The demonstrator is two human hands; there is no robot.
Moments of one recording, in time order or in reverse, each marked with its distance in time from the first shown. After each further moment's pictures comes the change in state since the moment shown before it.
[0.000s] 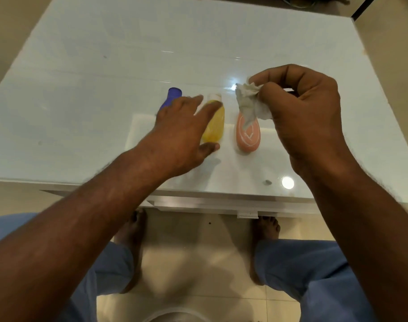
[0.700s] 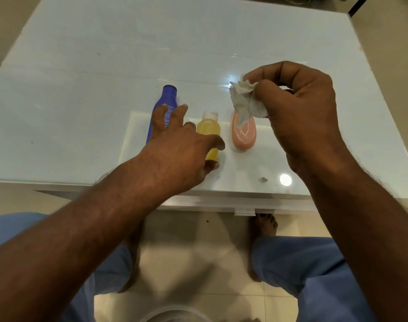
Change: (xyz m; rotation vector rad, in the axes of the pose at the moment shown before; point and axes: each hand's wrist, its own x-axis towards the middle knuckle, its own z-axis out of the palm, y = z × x) left_hand -0.018 0.028 -0.002 0.231 -0.228 -0.008; right_hand 0.000 0.003 -0.001 -0.038 -0.019 0.004
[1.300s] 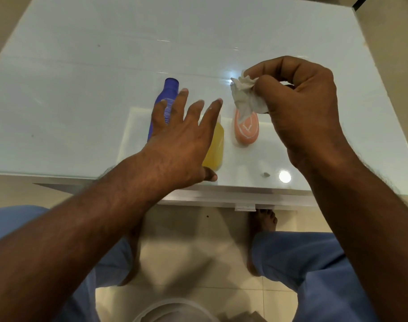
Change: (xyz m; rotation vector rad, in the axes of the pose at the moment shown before) left_hand 0.003 -0.004 0.007 -0.017 0.043 -0.029; right_hand -0.001 0.001 0.003 -0.029 -0.001 -0.010
